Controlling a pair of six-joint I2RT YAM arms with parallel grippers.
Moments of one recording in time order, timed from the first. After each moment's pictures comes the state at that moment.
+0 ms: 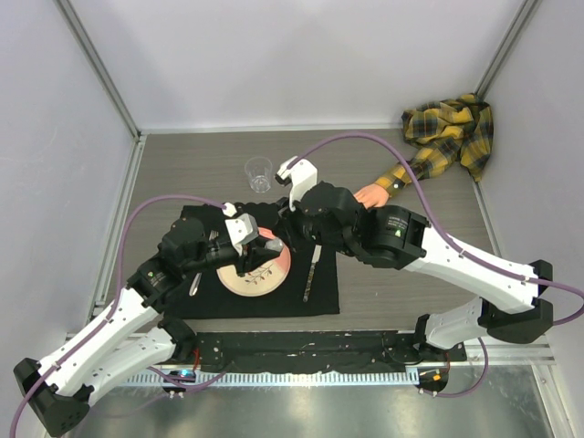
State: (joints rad) left arm -0.72 0.73 0.72 -0.19 0.50 0.11; right arm 1.22 1.38 1.65 -0.77 0.33 0.37
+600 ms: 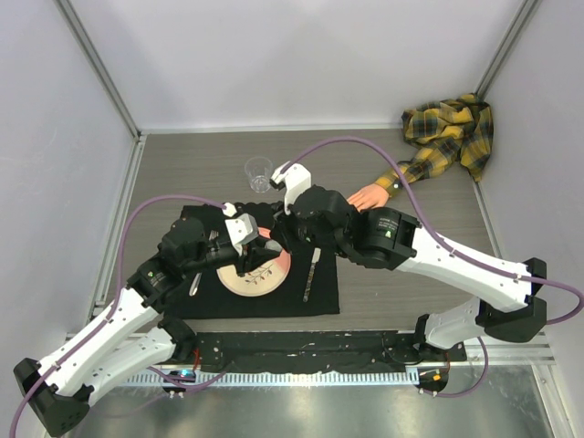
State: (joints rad) left arm -0.72 0.73 0.72 -0.19 0.50 0.11; right arm 1.22 1.39 1.62 -0.76 0.32 0.37
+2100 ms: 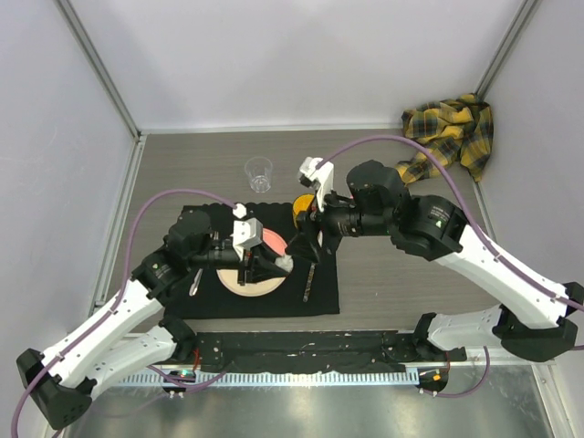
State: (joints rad) left arm -0.72 0.80 0.77 -0.22 0.78 0.07; right arm 1.01 1.24 1.58 -0.80 -0.20 0.18
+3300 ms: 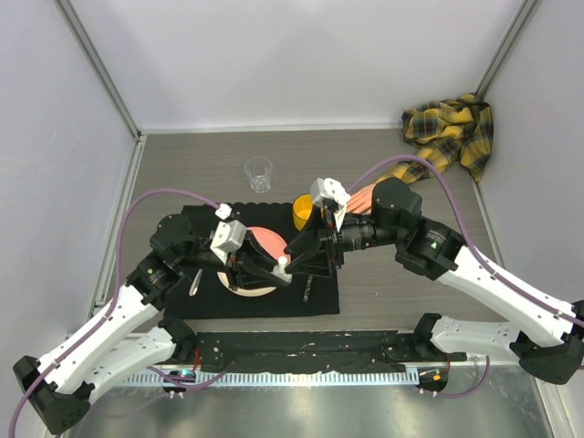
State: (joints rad) left arm -0.72 0.75 0.76 0.06 1.04 -0.16; right arm 0.94 1.06 1.18 -0.24 -0.72 0.14
